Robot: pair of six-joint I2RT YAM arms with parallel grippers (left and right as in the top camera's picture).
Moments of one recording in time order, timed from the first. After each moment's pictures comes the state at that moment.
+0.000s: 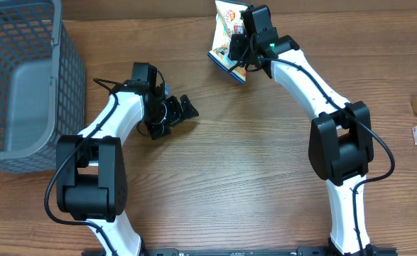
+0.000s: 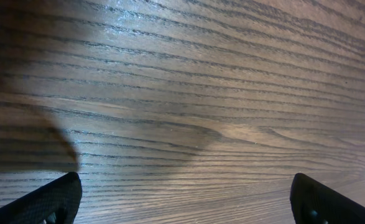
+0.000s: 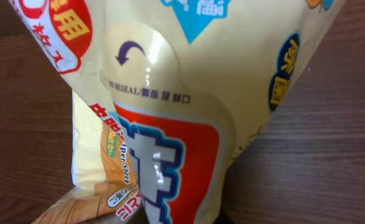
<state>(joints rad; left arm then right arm) -0.09 1.93 1.26 -0.71 0.43 -0.50 0.38 2.31 1.99 -0.51 -0.04 0.42</state>
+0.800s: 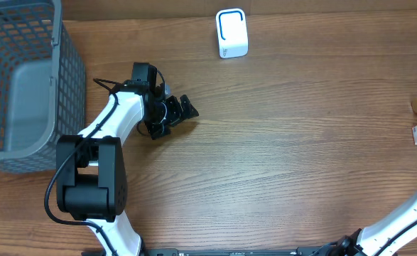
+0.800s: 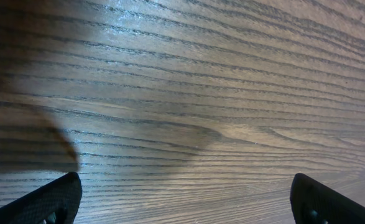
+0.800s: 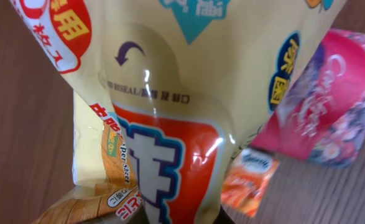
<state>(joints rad) -0.09 1.93 1.26 -0.71 0.43 -0.50 -0.69 2.17 2.20 -1.19 0.07 0.60</state>
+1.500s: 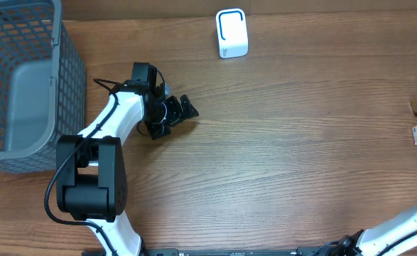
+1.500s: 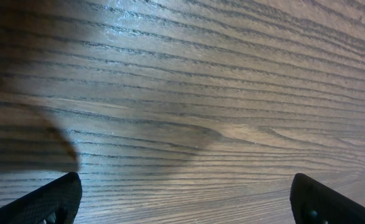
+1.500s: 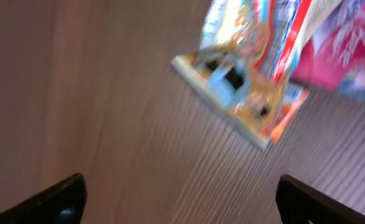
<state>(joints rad) -0.09 1.93 1.26 -0.71 0.43 -0.51 -0.73 2.05 2.28 -1.43 -0.25 0.54</state>
